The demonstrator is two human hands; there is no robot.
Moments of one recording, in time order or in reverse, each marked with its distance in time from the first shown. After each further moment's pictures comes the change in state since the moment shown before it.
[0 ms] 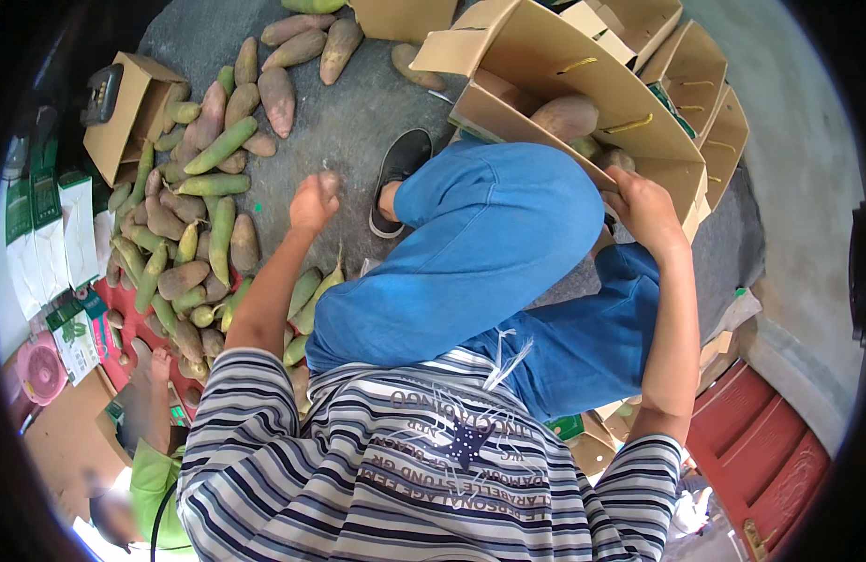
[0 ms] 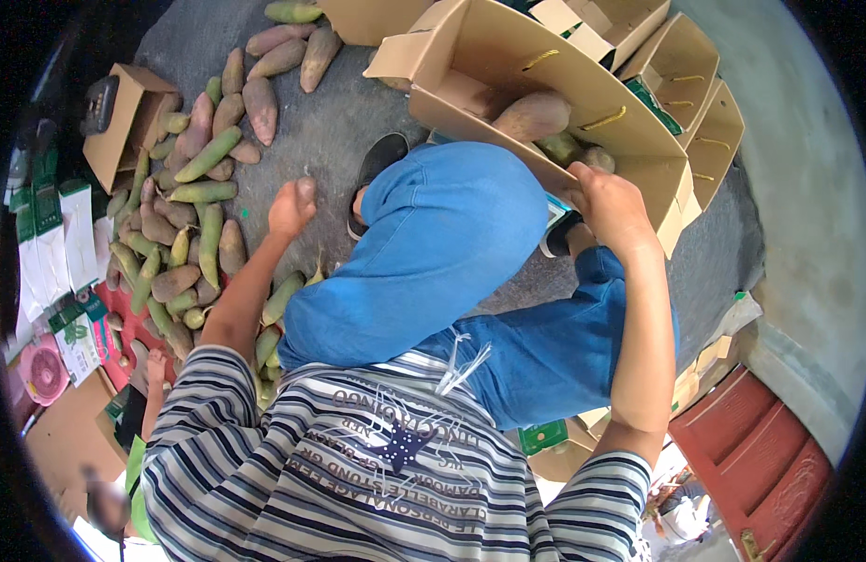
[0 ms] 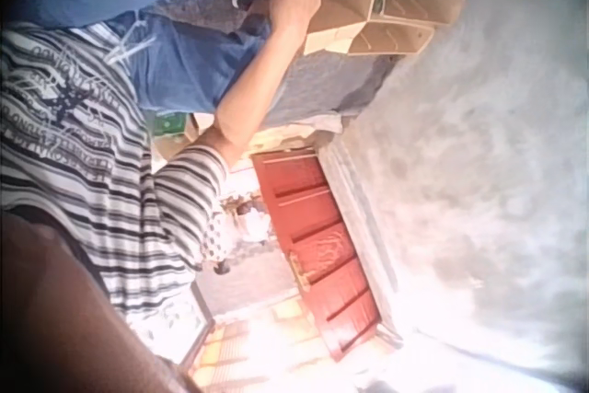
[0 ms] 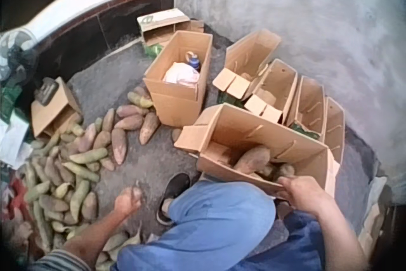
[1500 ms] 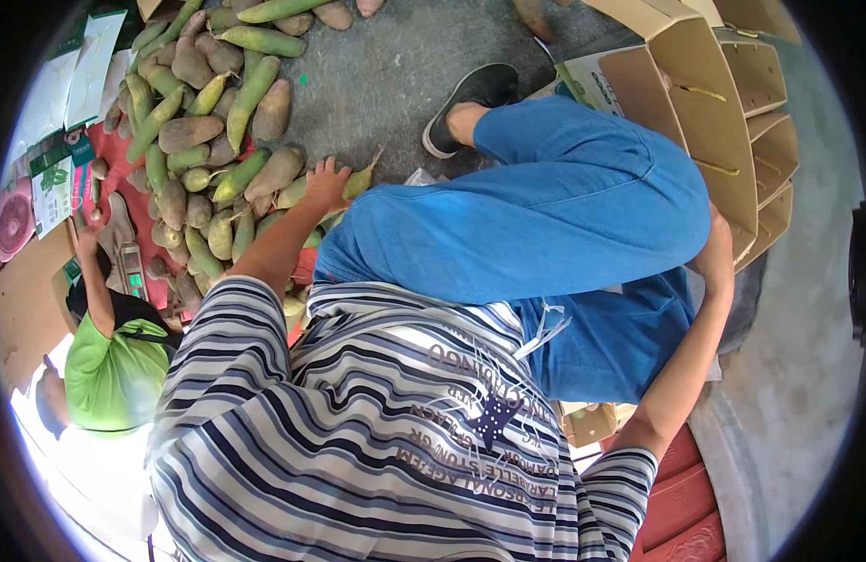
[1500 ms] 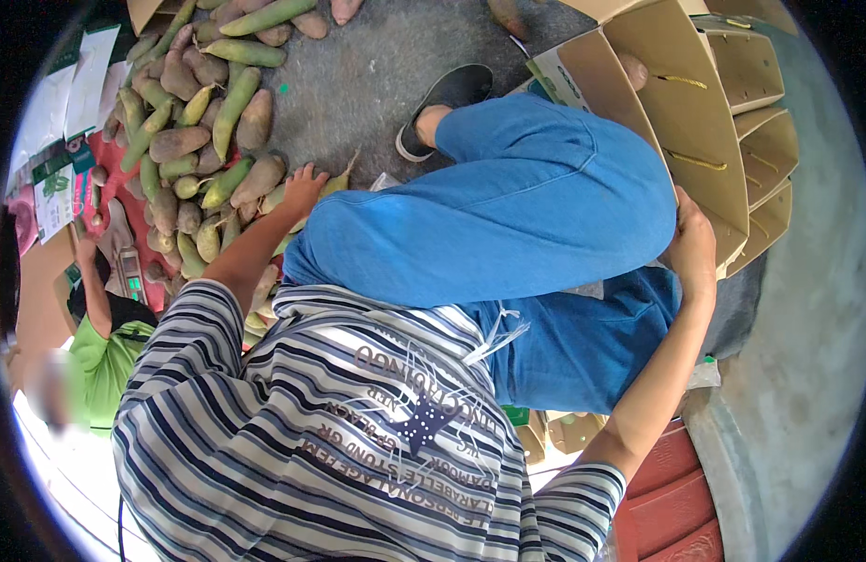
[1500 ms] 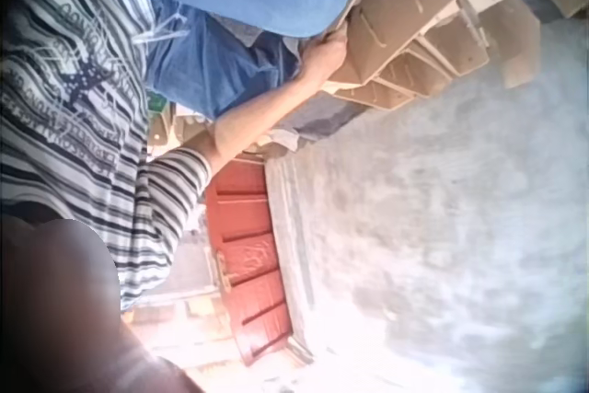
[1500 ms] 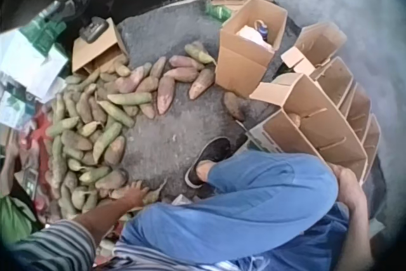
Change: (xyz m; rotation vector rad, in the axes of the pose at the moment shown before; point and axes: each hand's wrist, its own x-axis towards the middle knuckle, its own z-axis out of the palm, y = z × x) left_hand -0.155 -0.081 0.055 0.260 -0.495 -0.073; right_hand 0.013 -0.002 0.001 0.064 -0.018 0.037
